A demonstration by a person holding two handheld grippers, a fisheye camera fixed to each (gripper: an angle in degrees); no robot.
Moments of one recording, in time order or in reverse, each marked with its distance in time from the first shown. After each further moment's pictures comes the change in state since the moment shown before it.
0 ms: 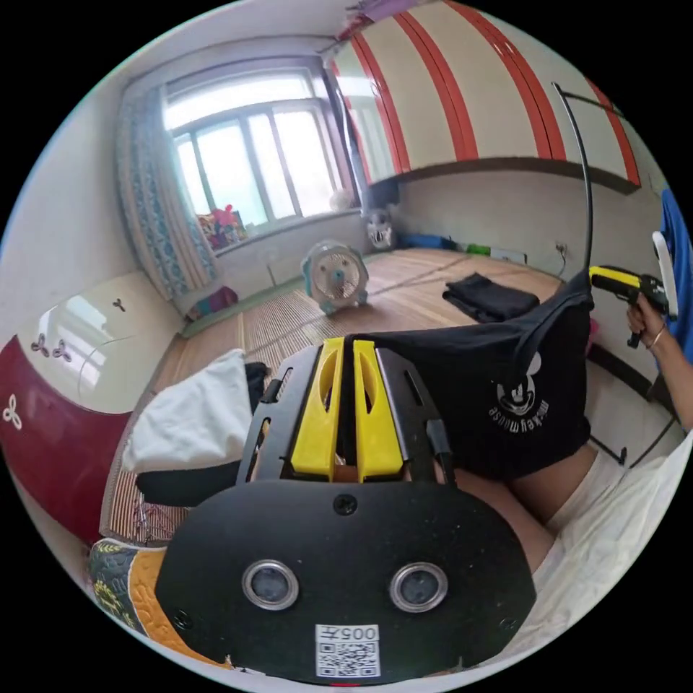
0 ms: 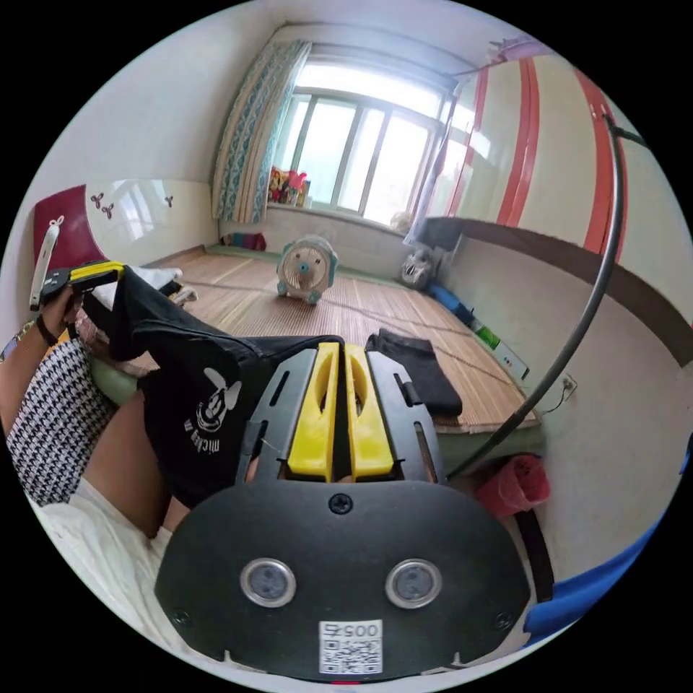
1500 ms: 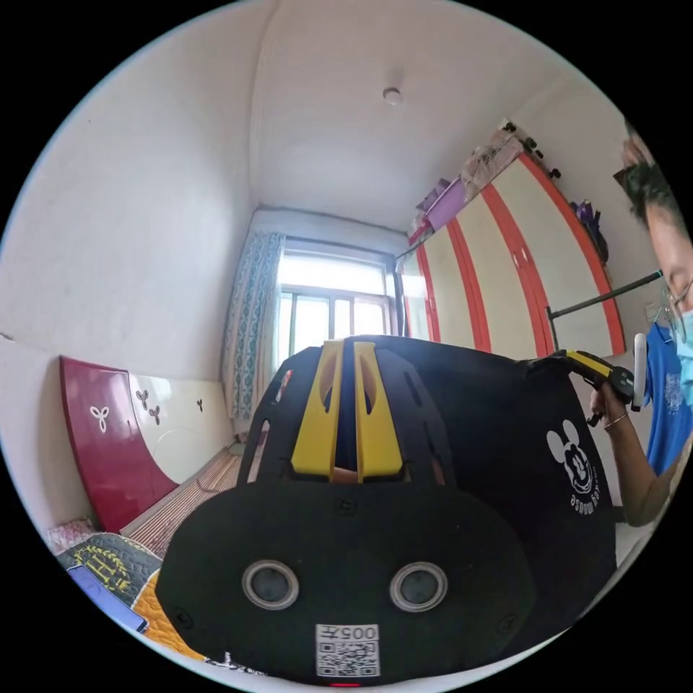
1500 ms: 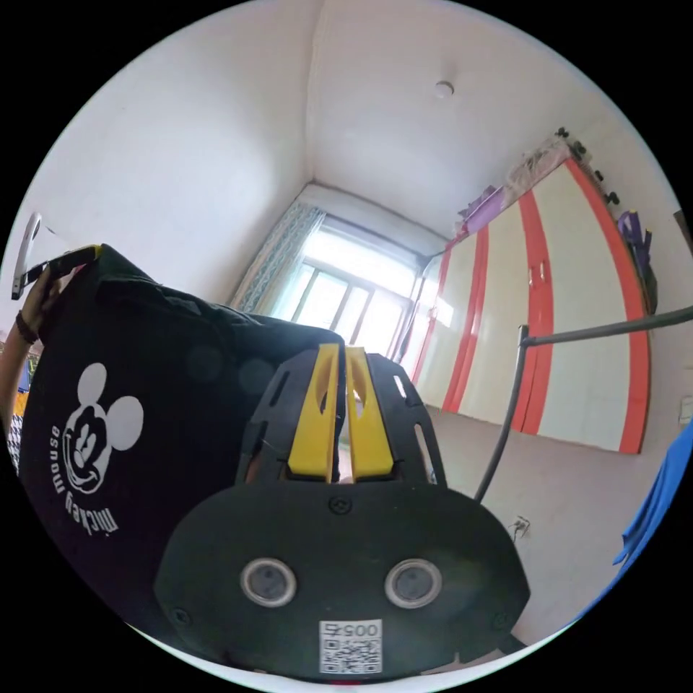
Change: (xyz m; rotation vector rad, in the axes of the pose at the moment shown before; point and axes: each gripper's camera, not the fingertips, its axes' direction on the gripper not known) left arm -0.017 -0.030 -0.397 0.692 -0.178 -0.251; right arm -0.033 -0.046 -0.409 0.679 0.094 -0.109
